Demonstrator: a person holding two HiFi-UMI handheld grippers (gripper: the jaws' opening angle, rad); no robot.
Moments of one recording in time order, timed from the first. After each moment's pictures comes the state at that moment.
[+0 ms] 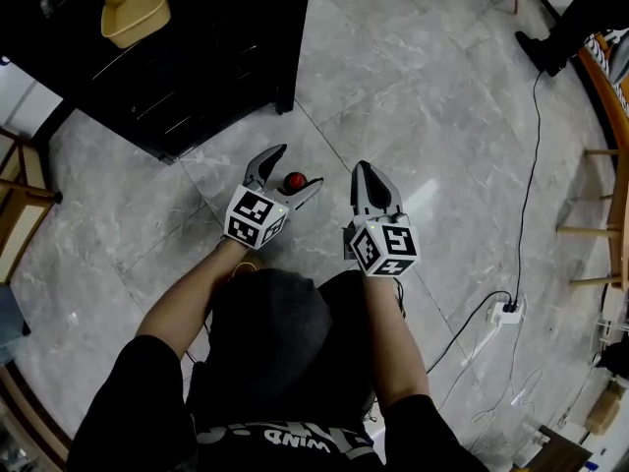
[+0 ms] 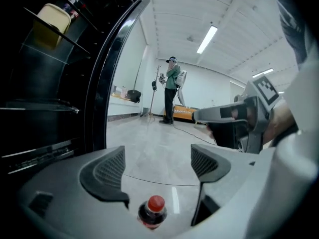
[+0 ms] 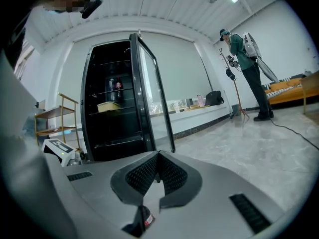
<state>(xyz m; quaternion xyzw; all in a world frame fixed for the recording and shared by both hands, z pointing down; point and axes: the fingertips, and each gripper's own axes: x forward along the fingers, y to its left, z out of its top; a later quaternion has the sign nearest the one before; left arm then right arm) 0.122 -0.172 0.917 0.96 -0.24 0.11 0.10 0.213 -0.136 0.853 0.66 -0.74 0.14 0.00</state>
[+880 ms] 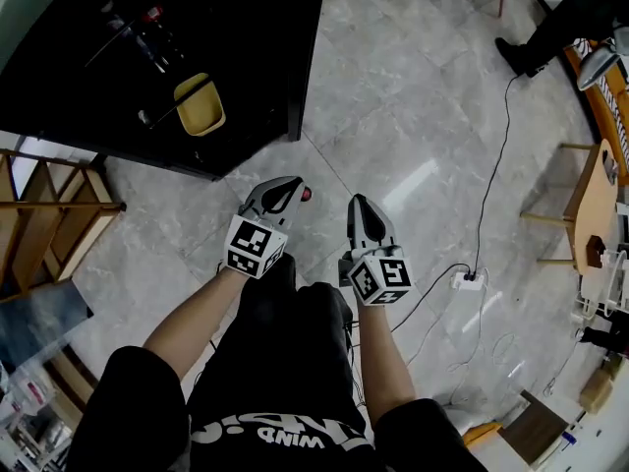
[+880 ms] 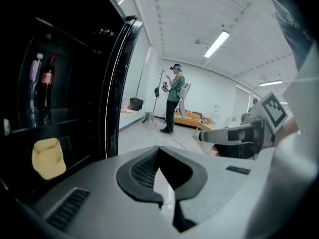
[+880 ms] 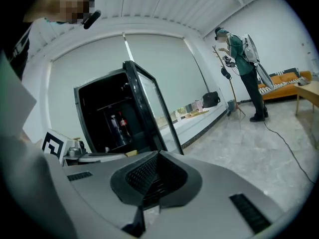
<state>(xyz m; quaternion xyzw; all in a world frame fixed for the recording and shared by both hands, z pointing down) 0.082 -0.176 0.516 0.95 -0.25 0.15 0.13 0.179 -0.122 0.497 0.66 -0.72 0.23 -0.02</state>
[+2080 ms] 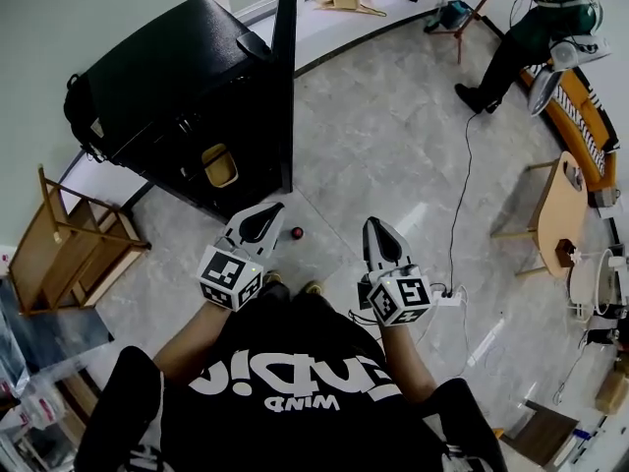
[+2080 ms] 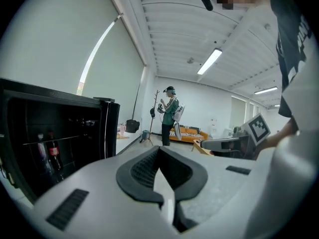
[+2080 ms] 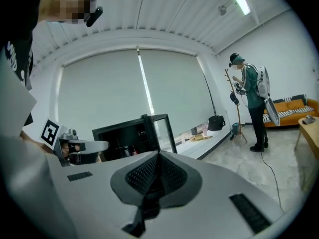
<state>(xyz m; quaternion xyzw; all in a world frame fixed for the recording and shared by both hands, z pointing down) 0.059 -0.129 0.175 0.96 -0.26 0.09 0.10 0.214 -0.061 0.190 0.66 -0.74 0.16 -0.01</state>
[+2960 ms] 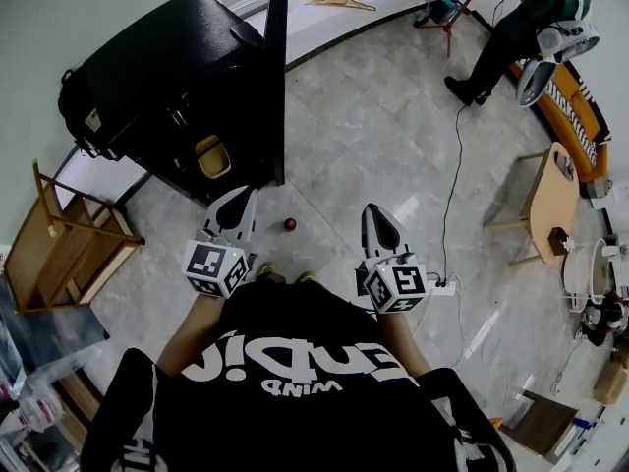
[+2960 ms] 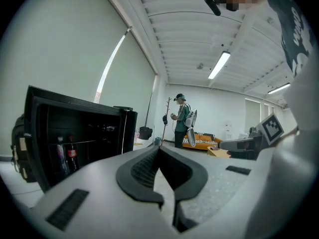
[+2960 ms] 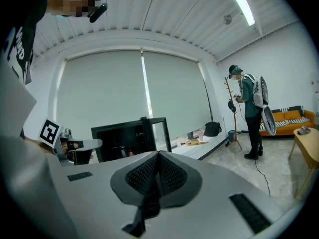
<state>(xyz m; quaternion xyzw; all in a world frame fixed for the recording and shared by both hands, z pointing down) 0.019 -0.135 0.170 0.94 -0.34 0.05 0.09 0.218 -0.041 0.179 0.68 -0.72 0.12 0.00</state>
